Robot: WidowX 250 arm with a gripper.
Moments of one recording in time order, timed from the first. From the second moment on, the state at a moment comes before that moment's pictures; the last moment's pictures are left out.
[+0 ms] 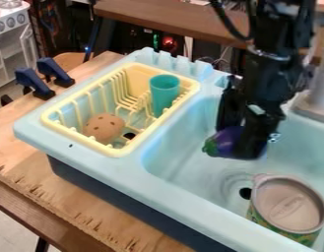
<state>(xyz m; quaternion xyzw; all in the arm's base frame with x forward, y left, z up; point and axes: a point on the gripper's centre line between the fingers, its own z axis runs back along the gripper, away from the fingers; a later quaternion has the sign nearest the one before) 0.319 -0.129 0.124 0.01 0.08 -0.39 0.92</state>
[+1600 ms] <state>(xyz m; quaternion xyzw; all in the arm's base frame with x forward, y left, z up) 0.310 -0.125 0.178 0.00 -0.03 -0.42 0.91</state>
